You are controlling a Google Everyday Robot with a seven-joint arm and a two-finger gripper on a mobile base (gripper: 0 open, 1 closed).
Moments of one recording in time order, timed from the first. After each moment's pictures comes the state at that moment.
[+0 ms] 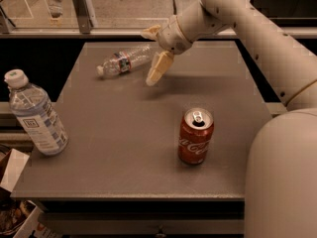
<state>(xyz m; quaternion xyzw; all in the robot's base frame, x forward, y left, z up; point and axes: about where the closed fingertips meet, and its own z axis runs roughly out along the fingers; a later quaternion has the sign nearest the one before) 0.692 0.027 0.875 -0.71 0.56 0.21 0.37</state>
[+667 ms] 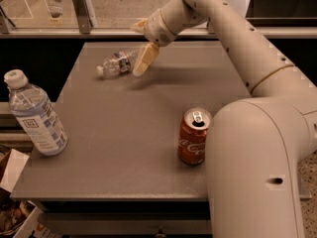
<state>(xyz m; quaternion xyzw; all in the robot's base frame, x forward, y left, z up) 0.738 0.058 0.876 -0.70 0.57 0.20 0.37</state>
